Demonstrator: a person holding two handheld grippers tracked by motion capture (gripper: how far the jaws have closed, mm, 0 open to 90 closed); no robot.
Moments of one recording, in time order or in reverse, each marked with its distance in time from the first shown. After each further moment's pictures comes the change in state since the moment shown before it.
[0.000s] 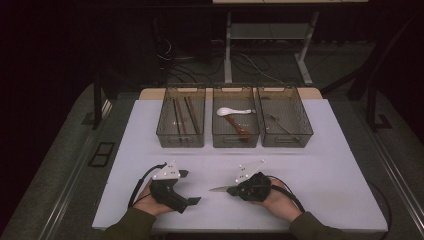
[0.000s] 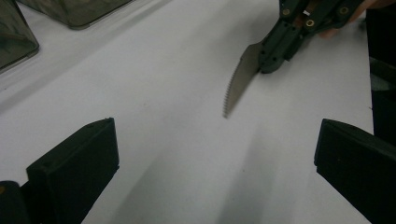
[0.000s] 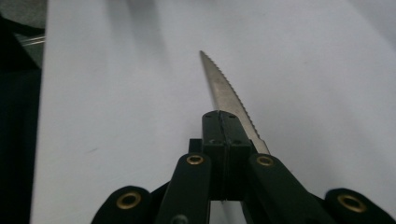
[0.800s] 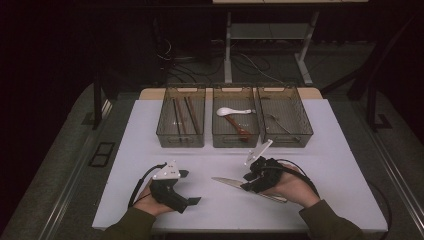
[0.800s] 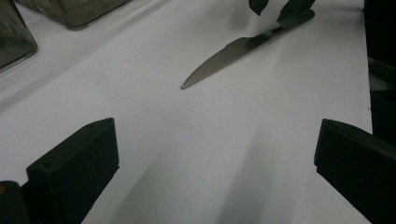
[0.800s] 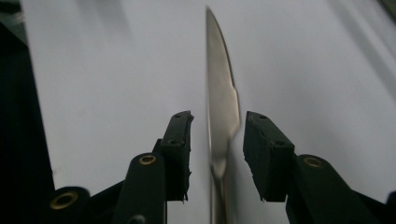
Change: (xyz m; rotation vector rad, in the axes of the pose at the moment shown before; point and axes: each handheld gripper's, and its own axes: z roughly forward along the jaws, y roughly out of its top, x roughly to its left) left arm 0.000 0.000 0.000 -0.002 -0.004 0.004; right arm -0.028 0.014 -0.040 0.220 -0.017 0.111
